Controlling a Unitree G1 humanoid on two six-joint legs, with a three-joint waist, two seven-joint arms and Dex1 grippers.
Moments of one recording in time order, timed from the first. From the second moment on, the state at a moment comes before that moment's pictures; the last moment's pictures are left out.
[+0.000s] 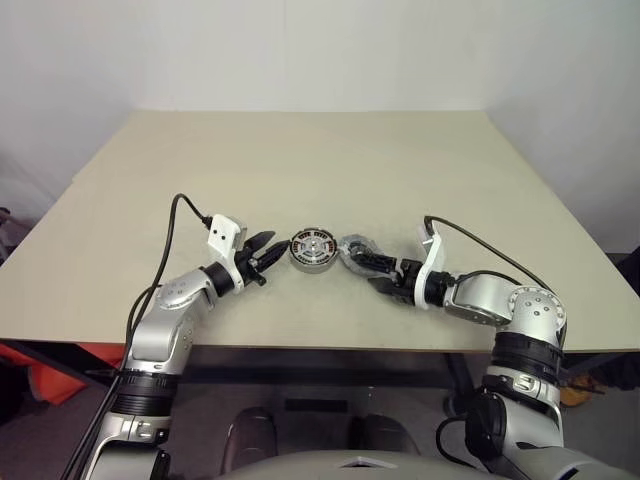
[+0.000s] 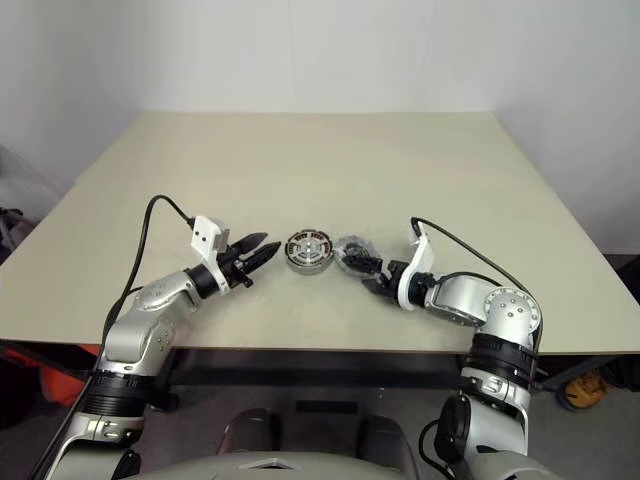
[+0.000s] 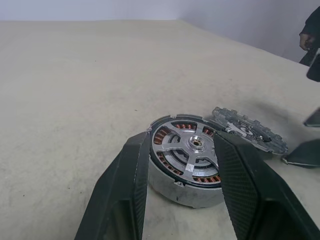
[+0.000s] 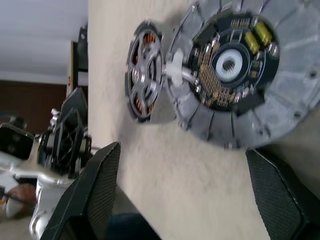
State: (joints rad) left arm -0.23 0.29 0.01 -0.04 -0.37 0.36 -0.64; right arm -0.46 -0.19 -0.52 0.18 1.26 1.48 -0.22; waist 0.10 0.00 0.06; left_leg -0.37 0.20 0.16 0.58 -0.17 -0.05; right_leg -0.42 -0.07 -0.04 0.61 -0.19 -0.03
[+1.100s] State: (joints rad) left arm -0.21 0.31 0.00 -0.04 -0.35 0.36 -0.63; right arm -0.61 -0.09 -0.36 0.18 1.06 1.24 0.04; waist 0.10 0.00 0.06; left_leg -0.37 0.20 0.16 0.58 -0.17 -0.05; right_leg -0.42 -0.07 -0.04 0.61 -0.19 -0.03
